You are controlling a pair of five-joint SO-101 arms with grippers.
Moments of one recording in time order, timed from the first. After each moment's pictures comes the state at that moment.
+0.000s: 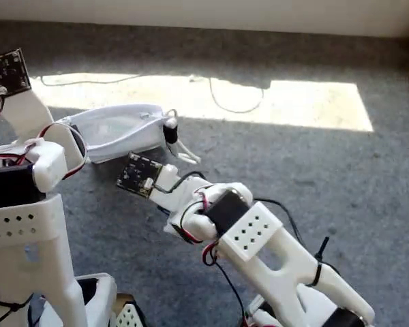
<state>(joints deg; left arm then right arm) -16.1 -39.3 15.4 80.5 18.5 -46.8 -34.8 35.1 67.1 27.0</state>
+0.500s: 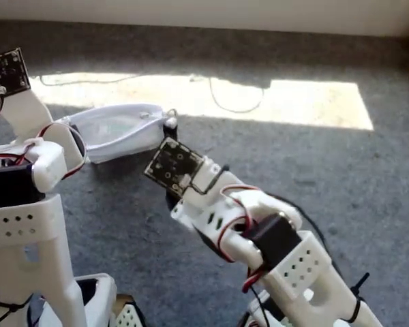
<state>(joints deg) -15.8 -39.3 15.4 80.5 18.5 -44.0 -52.1 35.1 61.4 22.5</state>
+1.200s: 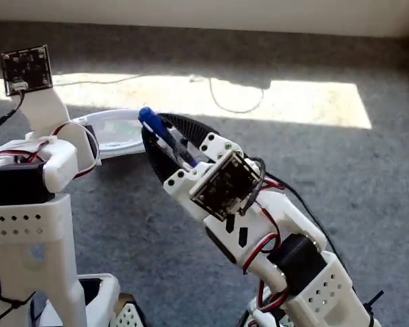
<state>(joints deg) -9.3 -39.2 13.5 81.1 15.2 -44.0 -60.6 35.1 29.4 21.9</state>
